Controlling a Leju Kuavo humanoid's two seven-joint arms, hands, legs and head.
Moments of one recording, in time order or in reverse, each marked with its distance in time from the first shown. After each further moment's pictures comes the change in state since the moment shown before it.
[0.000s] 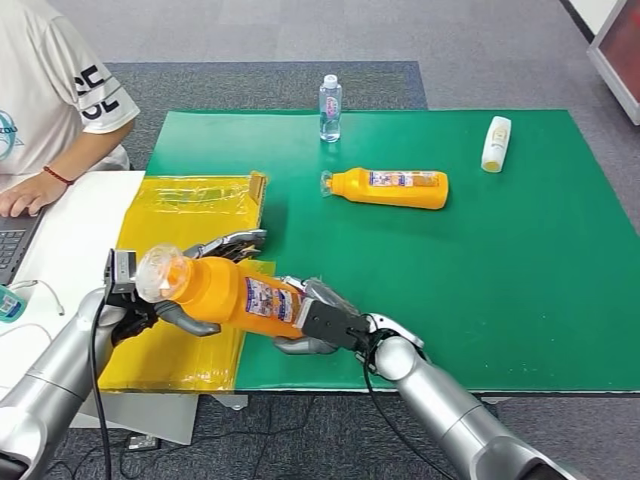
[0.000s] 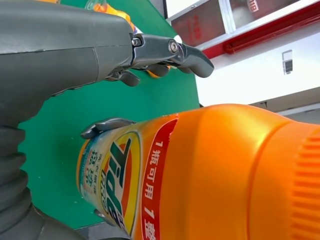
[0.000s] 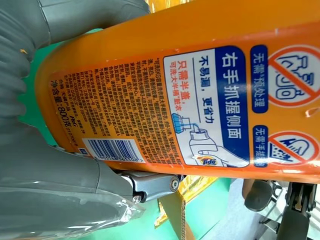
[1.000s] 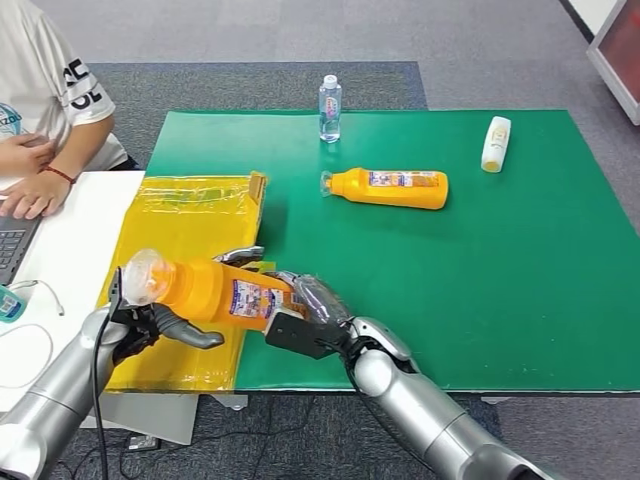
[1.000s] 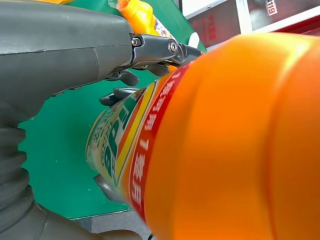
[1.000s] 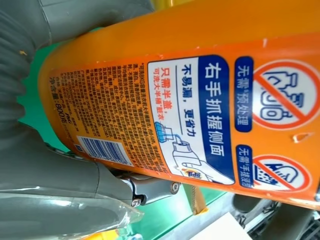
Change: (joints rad) left arm 0.067 0.007 0.003 0.012 -0.001 0.033 0.000; right arm 0.023 0.048 0.037 -0.020 0.217 -0.235 0.136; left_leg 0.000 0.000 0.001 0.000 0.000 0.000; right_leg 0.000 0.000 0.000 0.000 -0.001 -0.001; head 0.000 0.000
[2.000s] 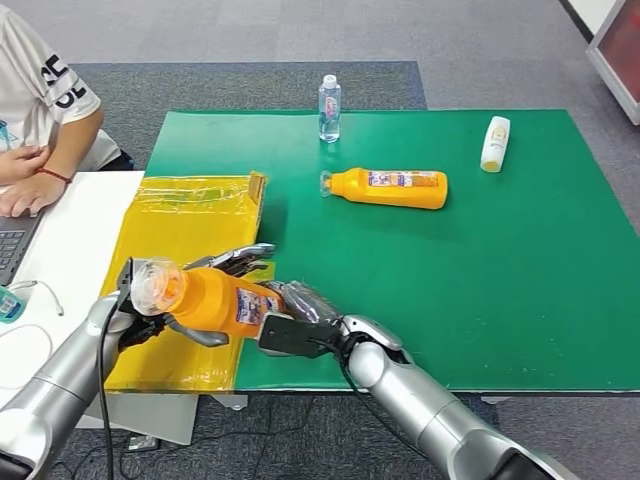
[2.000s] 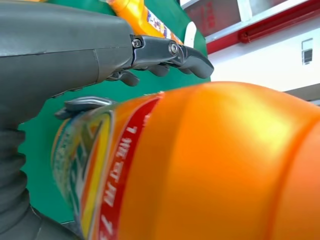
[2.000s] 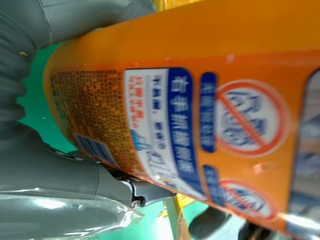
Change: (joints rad) left arm -0.065 -0.018 -0.038 0.034 -0.022 -0.020 -0.002; right arm -0.070 0.029 0.050 0.129 -0.038 0.131 -0.053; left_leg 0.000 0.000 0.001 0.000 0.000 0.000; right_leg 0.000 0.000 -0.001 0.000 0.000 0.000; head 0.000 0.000
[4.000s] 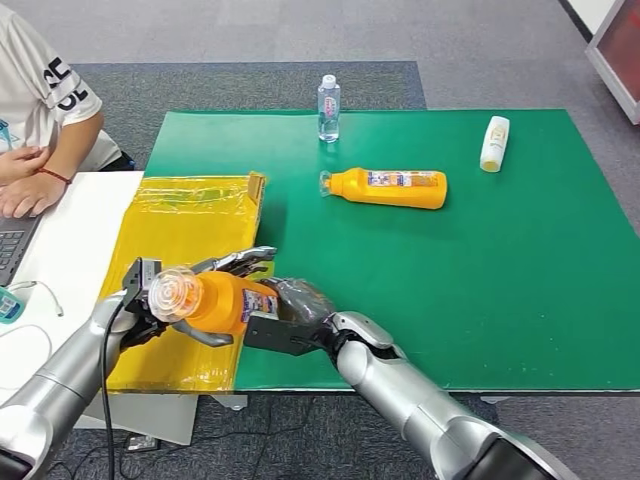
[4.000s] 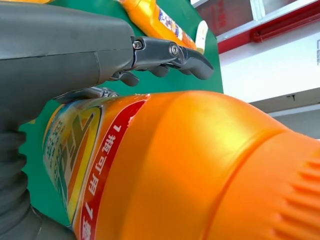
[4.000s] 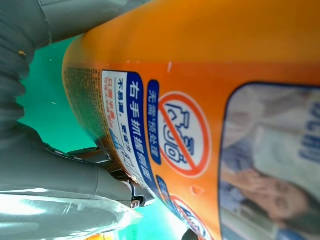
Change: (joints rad) left arm -0.017 0.011 -0.047 0.034 0.006 0.035 0.000; right arm -0.062 0.064 0.023 0.193 0.100 -0.114 0.064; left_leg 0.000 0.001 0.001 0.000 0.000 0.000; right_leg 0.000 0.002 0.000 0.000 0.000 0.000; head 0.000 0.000
